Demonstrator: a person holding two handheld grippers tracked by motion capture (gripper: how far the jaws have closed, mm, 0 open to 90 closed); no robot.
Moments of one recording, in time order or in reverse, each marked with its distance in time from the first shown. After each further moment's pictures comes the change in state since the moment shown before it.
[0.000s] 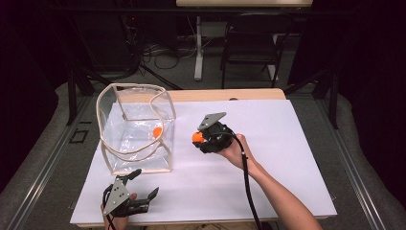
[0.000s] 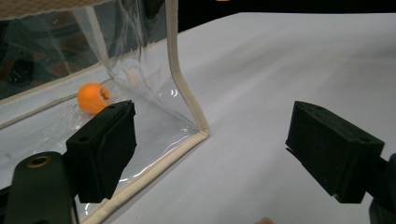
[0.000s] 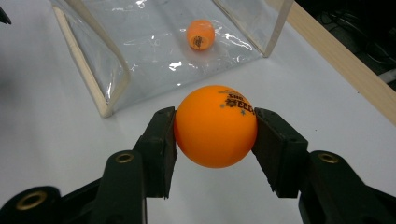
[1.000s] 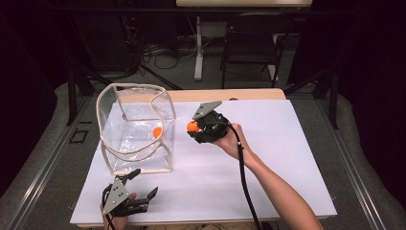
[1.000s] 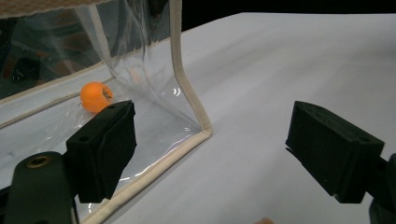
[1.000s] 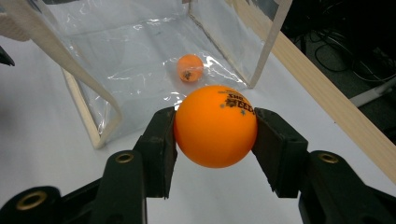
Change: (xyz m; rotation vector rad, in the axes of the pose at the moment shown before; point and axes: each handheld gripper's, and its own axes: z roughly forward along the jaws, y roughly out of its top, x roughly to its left) left arm 0.002 -0.001 0.000 -0.003 0.003 -0.004; right arm -0.008 0.034 -0.007 -0.041 -0.022 -0.026
